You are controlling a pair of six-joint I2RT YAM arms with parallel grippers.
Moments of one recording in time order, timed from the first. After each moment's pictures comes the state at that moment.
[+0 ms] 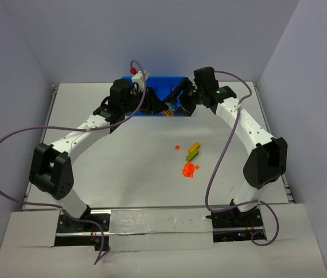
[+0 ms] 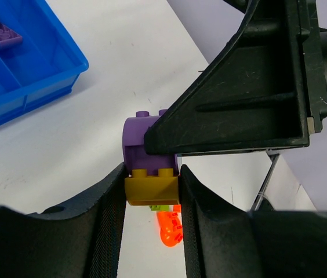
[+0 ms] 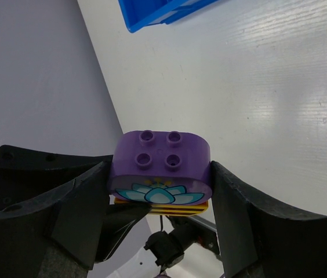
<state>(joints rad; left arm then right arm) -0.53 1.65 1.32 0.04 0.46 -0.50 0.38 1.69 1.61 -0.63 -0.32 1.07</state>
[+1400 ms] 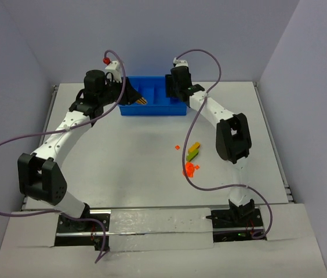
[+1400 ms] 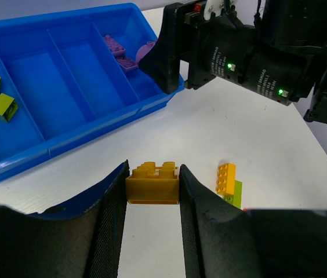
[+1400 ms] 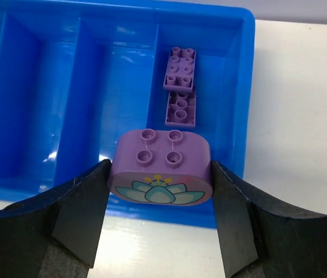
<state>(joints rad) -0.33 1.55 1.37 -0.14 0.41 -0.29 0.44 2.16 1.89 -0.31 0.28 0.22</state>
